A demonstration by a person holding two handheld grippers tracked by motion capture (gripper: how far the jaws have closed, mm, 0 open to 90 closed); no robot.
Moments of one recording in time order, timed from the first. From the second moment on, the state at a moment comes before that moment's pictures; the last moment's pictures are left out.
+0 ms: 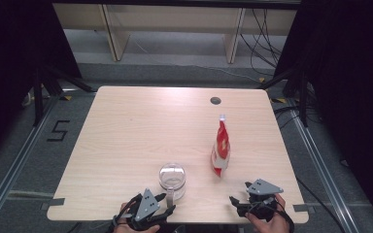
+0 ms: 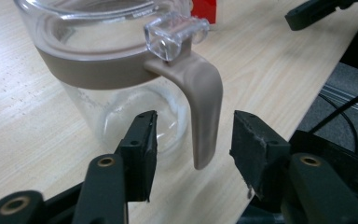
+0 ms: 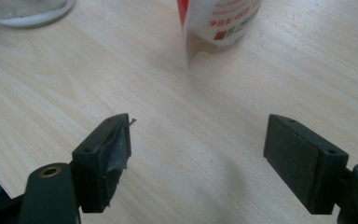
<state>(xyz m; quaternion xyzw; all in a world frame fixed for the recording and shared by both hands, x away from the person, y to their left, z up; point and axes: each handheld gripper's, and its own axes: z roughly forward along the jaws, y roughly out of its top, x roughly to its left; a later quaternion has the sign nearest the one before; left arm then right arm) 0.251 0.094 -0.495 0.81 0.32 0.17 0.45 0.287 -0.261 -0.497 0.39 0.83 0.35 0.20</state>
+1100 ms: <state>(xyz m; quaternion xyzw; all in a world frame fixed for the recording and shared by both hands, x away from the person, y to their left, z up) 0.302 0.164 -0.501 0.79 0.34 0.23 0.45 0.288 -0.262 -0.497 0.38 0.83 0.35 0.20</state>
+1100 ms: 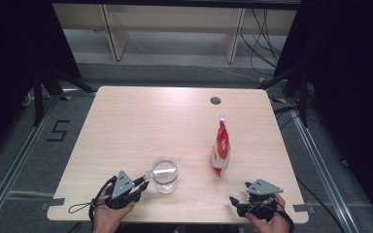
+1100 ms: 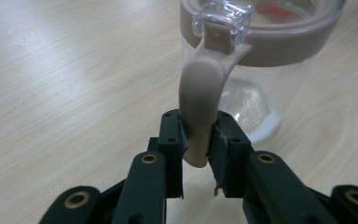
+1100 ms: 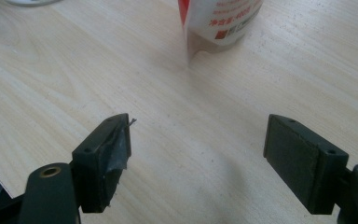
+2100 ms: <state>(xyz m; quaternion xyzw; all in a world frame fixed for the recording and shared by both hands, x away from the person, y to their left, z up) 0.313 0.144 -0.505 0.81 0.27 0.12 0.50 0.289 -0.260 -0.498 0.37 0.84 0.35 0.19</state>
